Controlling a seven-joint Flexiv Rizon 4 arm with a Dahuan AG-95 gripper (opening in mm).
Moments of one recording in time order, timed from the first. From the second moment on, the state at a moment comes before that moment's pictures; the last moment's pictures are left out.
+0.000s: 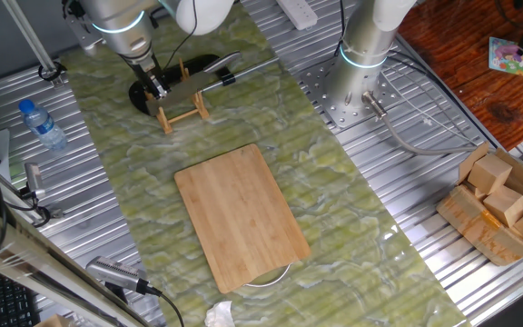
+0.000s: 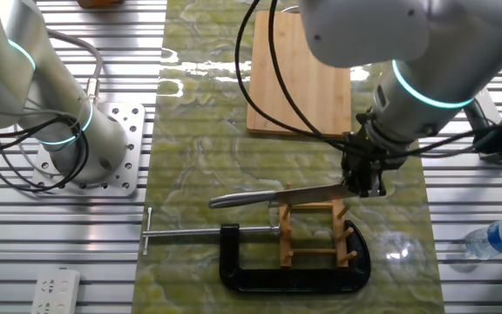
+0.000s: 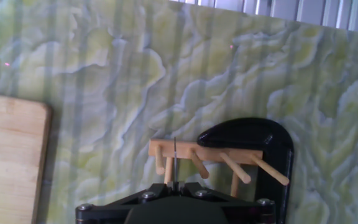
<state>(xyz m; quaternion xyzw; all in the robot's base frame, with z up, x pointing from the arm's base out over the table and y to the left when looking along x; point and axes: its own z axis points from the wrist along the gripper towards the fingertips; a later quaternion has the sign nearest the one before) 0.532 -0.127 0.129 0.07 -1.00 0.04 0.05</state>
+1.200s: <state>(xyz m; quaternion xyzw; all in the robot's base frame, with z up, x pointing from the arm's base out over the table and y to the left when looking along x) 0.534 -0.129 0.104 0.07 -1.00 0.02 0.05</state>
